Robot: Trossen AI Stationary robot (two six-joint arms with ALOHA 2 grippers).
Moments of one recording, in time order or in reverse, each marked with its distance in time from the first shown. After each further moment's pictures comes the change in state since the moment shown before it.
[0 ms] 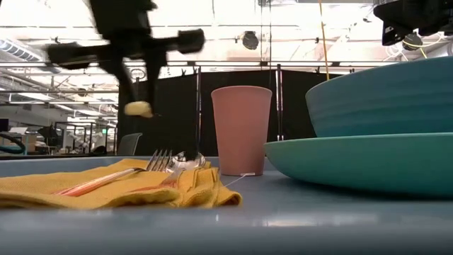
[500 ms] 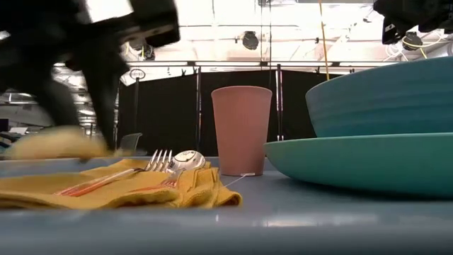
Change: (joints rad) left arm -0.310 0.123 -0.083 0.379 -0.024 -0.228; right arm 0.000 0.000 0.000 0.039 0.000 0.030
